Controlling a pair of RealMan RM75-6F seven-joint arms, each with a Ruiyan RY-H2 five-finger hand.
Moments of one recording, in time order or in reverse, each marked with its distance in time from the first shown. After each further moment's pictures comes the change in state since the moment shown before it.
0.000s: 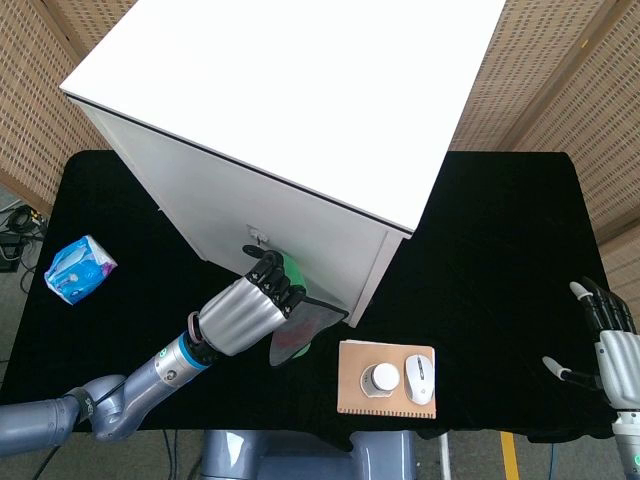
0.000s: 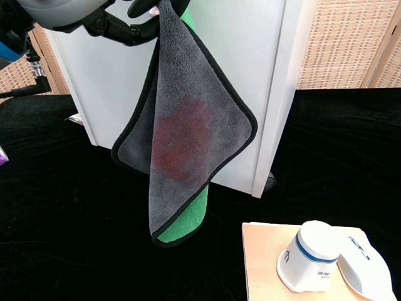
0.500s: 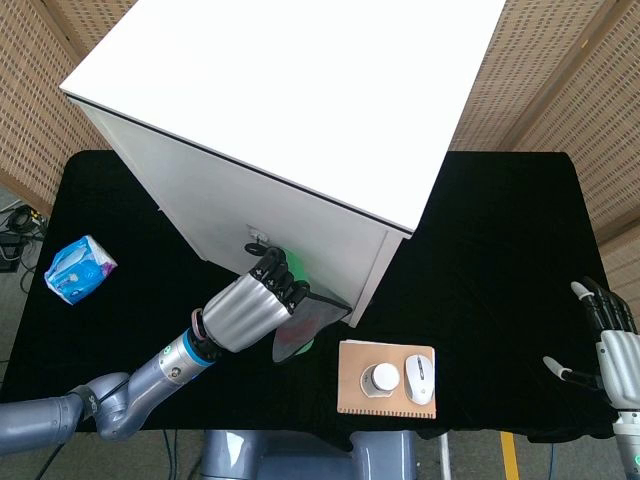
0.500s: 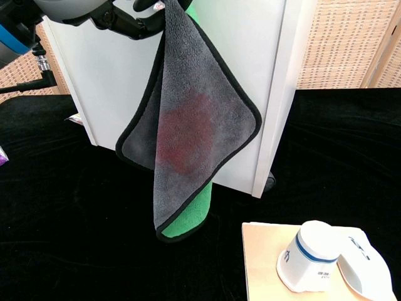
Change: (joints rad) left arm -0.012 -0.007 -0.019 -0.006 -0.017 -0.018 0.023; right arm -0.001 0.002 0.002 -0.002 0.004 0.001 0.004
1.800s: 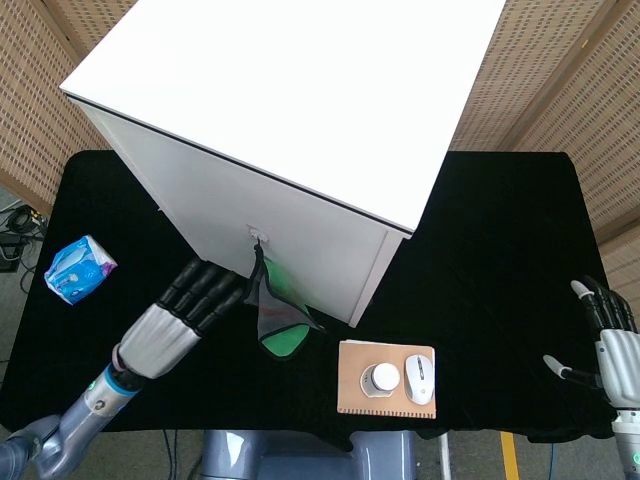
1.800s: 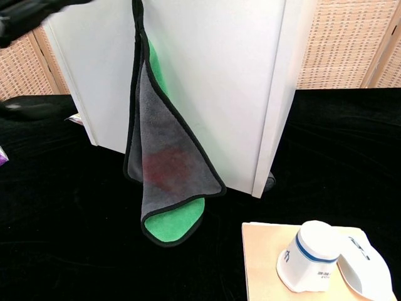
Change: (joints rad) left arm 0.285 0.025 0.237 0.243 0.096 0.378 -0.230; right arm 0.002 -0.014 0.004 0.009 0.001 0.002 -0.019
